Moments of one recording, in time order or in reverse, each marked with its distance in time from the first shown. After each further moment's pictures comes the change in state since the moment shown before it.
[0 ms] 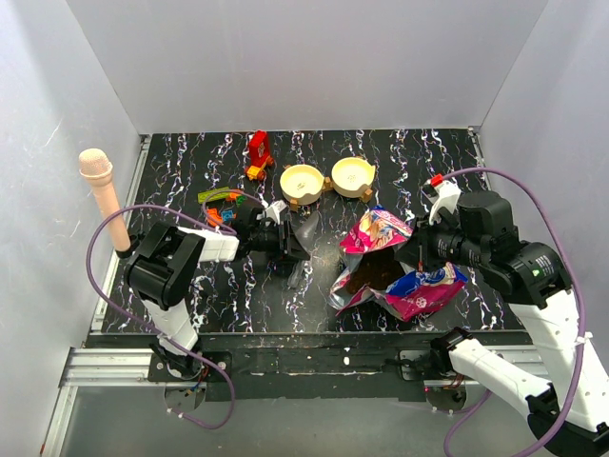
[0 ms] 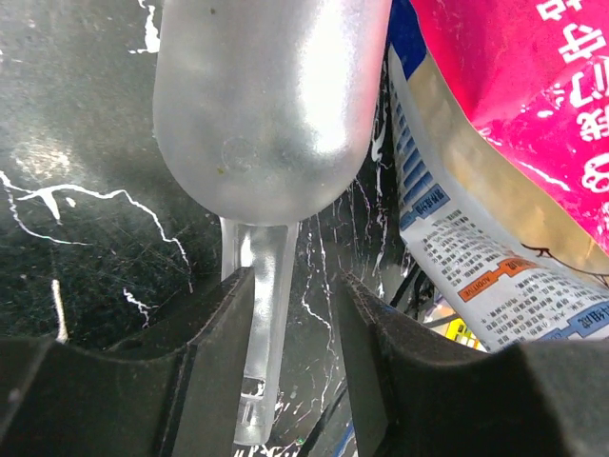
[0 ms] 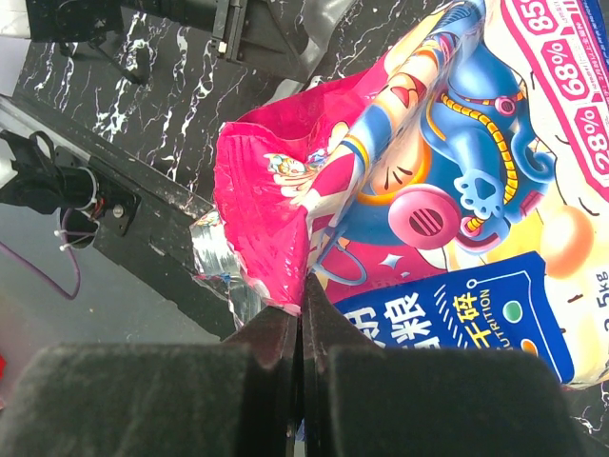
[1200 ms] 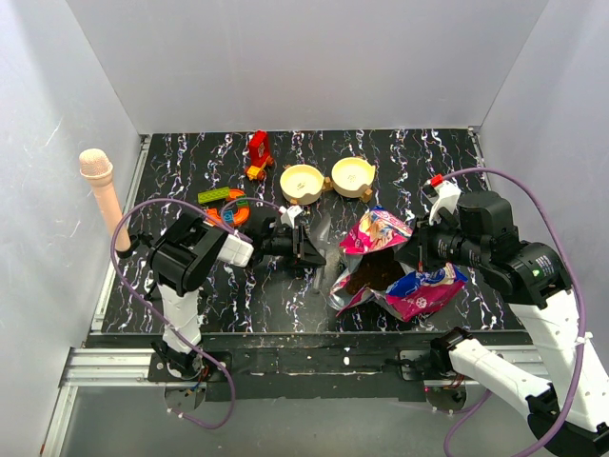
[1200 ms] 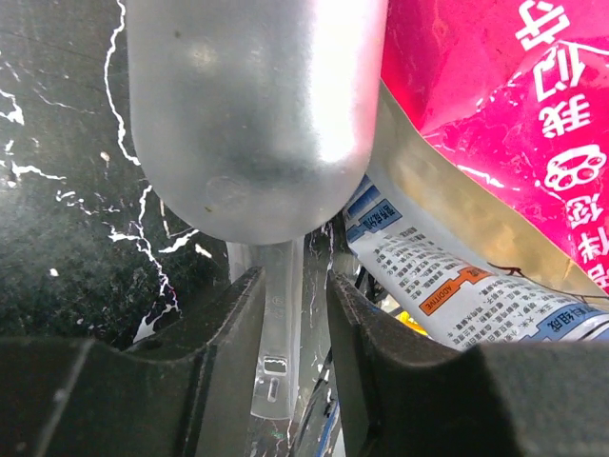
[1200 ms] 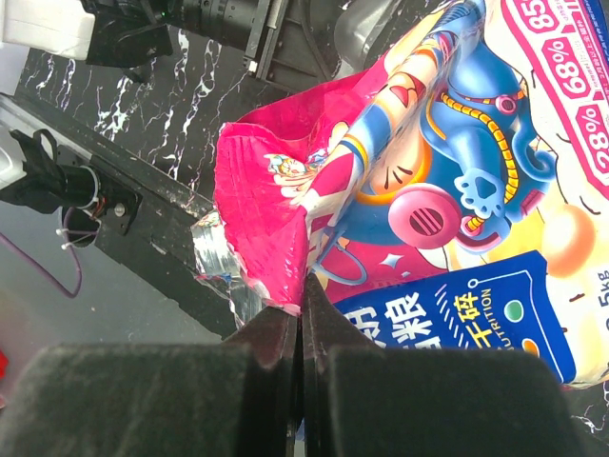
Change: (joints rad) left arm -0.084 0.172 0.003 0.345 0.107 -0.187; right arm 0.000 -0.002 0.000 -0.003 -0.002 0.002
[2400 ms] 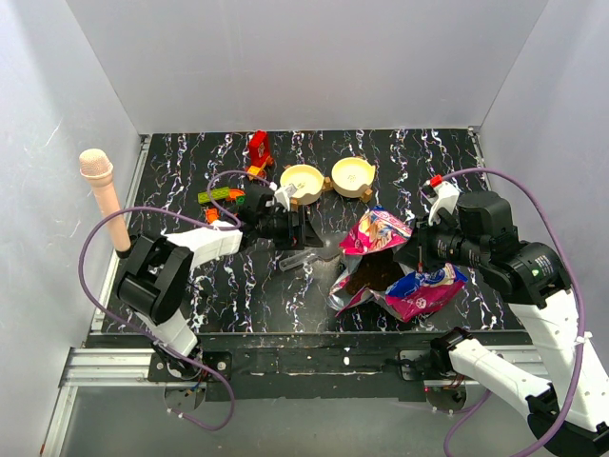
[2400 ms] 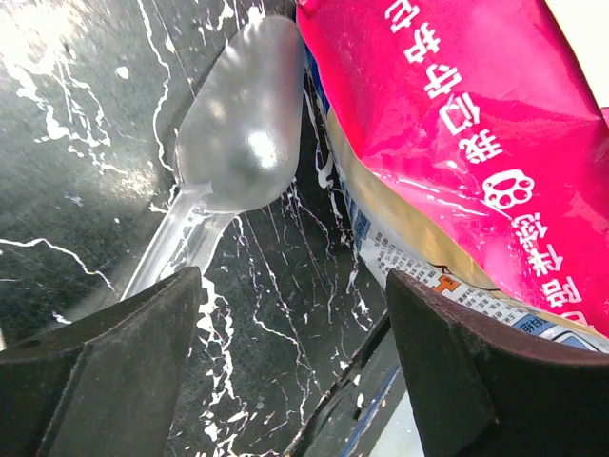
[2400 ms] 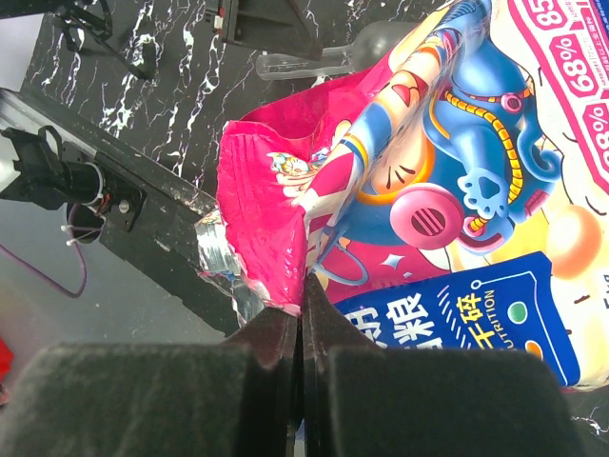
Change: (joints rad) left arm 0.006 -0.277 0.126 -0.513 -0.211 0.240; right arm 0.000 0.000 -0.003 0.000 -0.014 0.002
